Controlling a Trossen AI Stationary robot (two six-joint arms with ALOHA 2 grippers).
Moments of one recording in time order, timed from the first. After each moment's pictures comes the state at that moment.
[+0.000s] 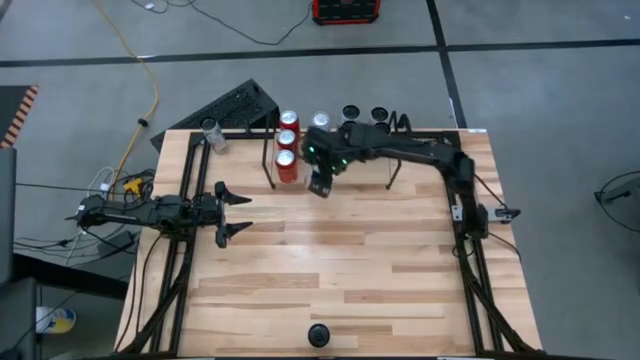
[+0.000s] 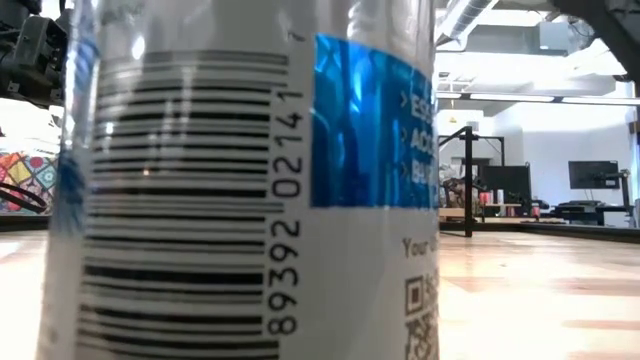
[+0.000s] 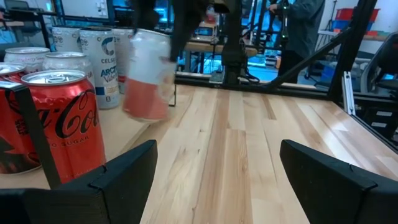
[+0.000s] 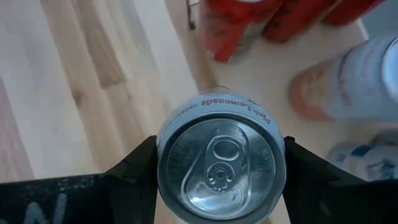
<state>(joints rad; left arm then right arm) -0.11 0.03 0.01 0.05 -0.27 -0.06 -0.22 2.03 2.04 -1.10 0.08 0.14</state>
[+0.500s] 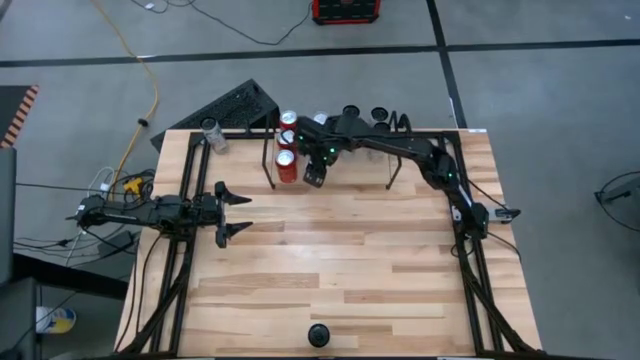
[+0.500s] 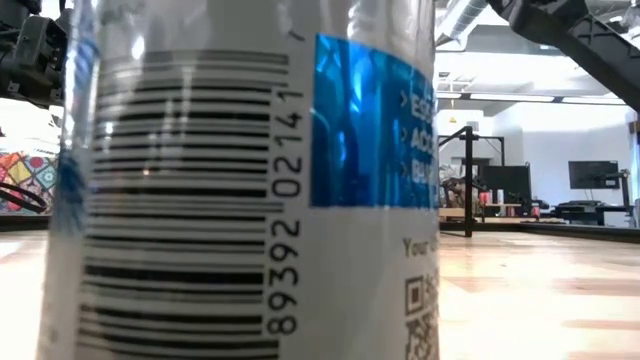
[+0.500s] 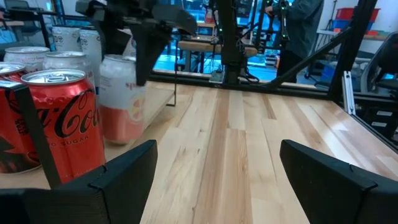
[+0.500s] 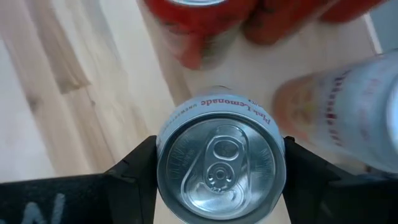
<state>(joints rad) -0.11 0.03 0.01 0.05 -0.27 -0.06 -0.31 2.24 2.27 -1.21 0.03 0.05</state>
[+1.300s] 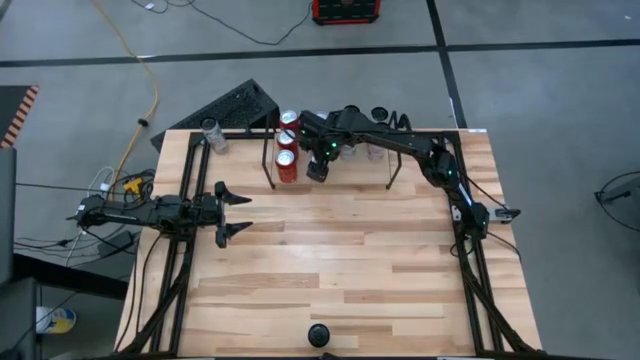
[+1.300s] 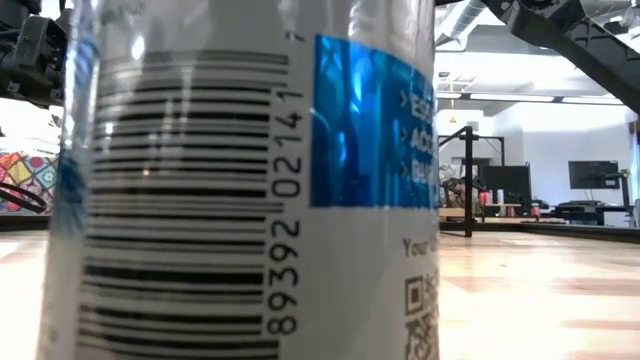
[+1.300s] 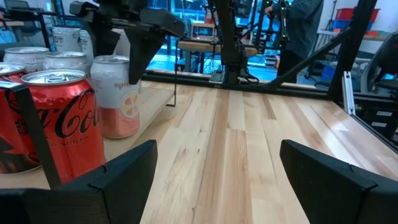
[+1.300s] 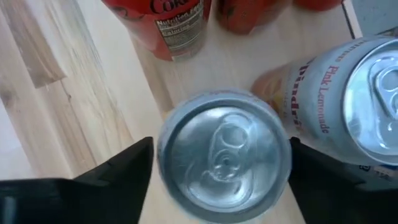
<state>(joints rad) -0.11 0.03 0.01 0.05 -0.27 -0.06 -0.35 2.24 2.27 -1.22 0.03 0.02</state>
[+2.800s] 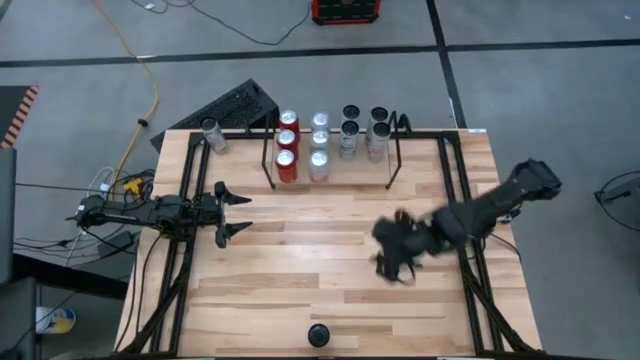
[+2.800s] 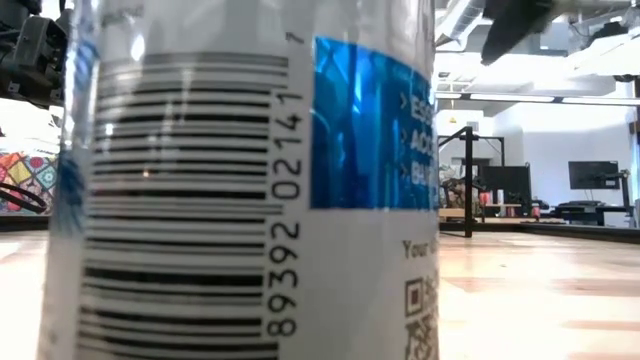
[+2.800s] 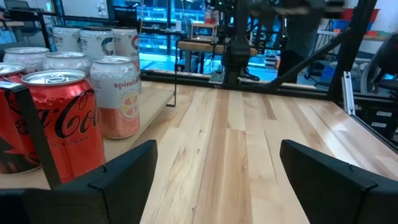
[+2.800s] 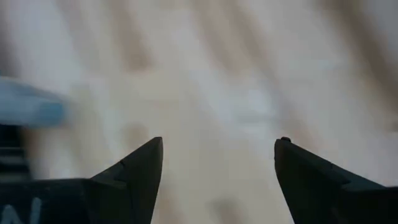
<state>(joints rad) -0.11 0.03 0.01 0.05 -0.27 -0.06 0.40 1.43 1.35 -1.05 0.29 0.78</state>
